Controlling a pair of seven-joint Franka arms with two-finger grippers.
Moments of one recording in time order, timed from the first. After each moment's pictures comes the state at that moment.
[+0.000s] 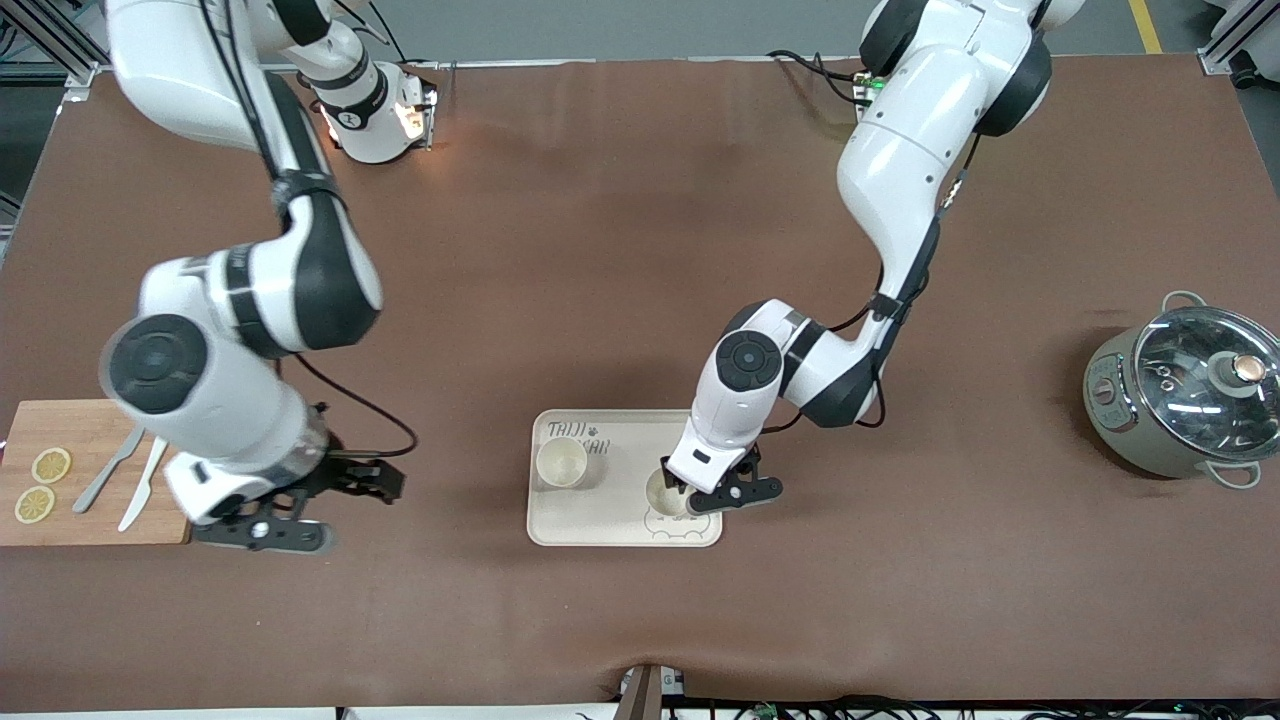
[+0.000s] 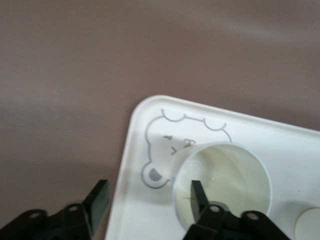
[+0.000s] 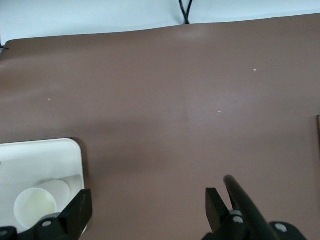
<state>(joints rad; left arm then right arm) -0.47 0.95 -0.14 -1.12 0.21 2.27 -0.88 0.29 0.67 -0.11 -1.02 0.01 1.80 0.29</state>
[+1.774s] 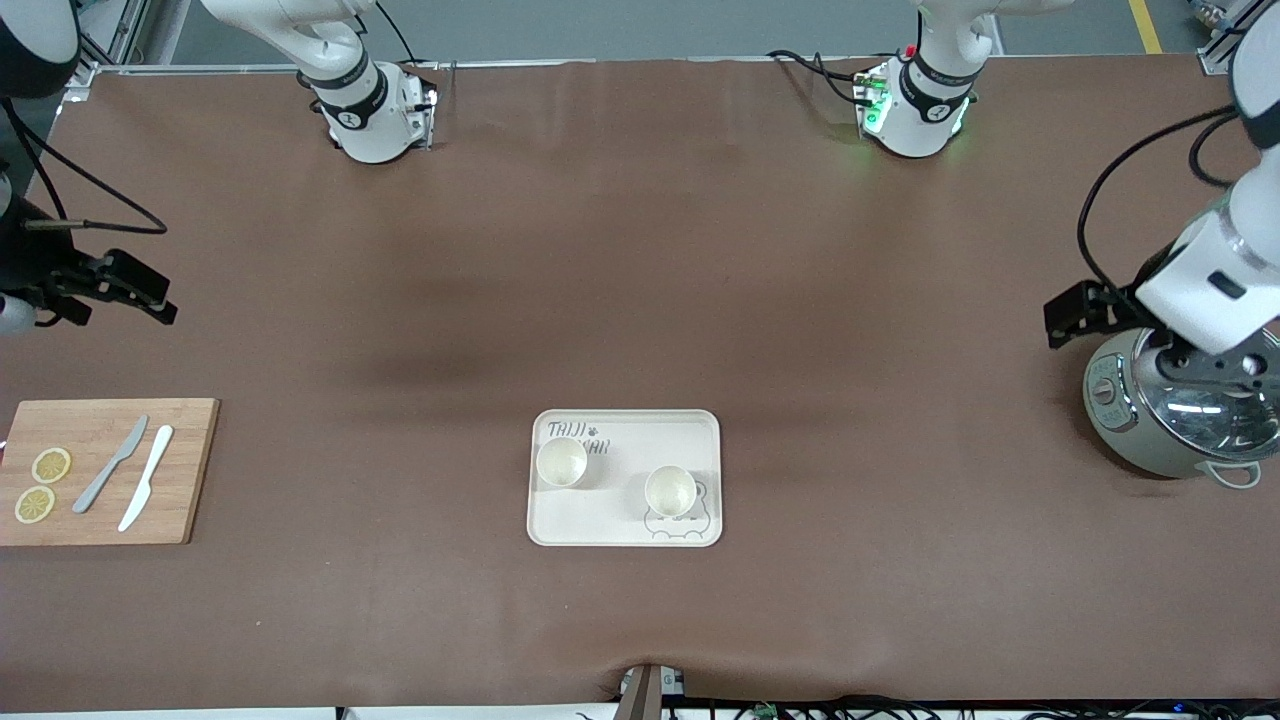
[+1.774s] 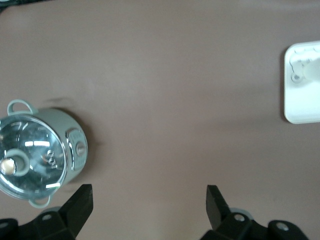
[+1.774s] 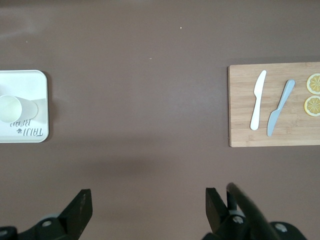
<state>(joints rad) -0.05 0.30 -0.14 -1.14 0.11 1.41 -0.06 0.08 -0.02 -0.10 -1.66 0.03 1.74 -0.01</state>
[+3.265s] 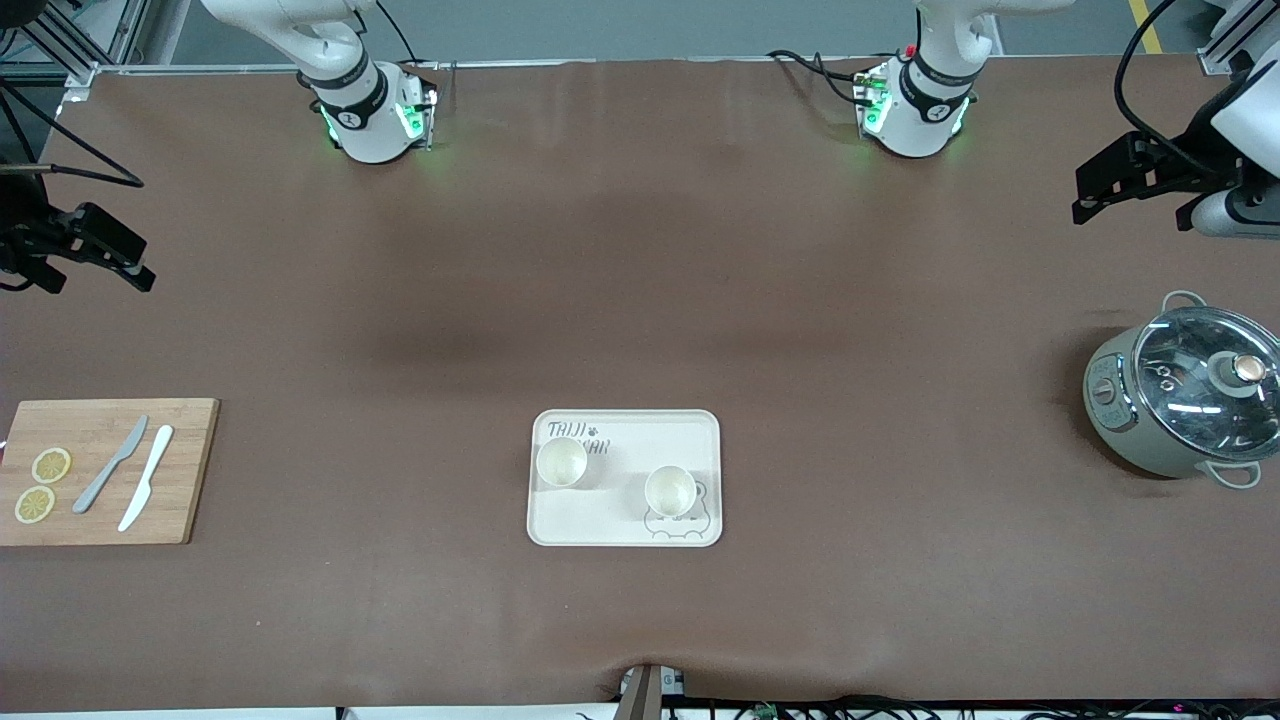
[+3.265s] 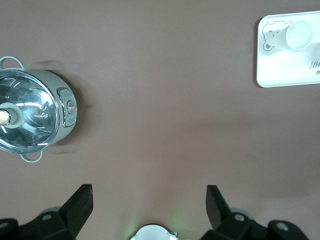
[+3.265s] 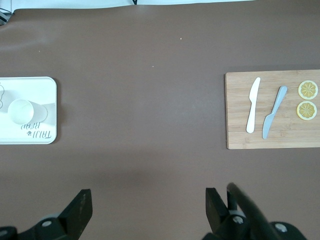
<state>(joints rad) -0.07 0.14 -0.09 -1.18 0.00 1.26 -0.07 0.08 -0.08 -0.10 -1.66 0.03 1.73 -0.01</state>
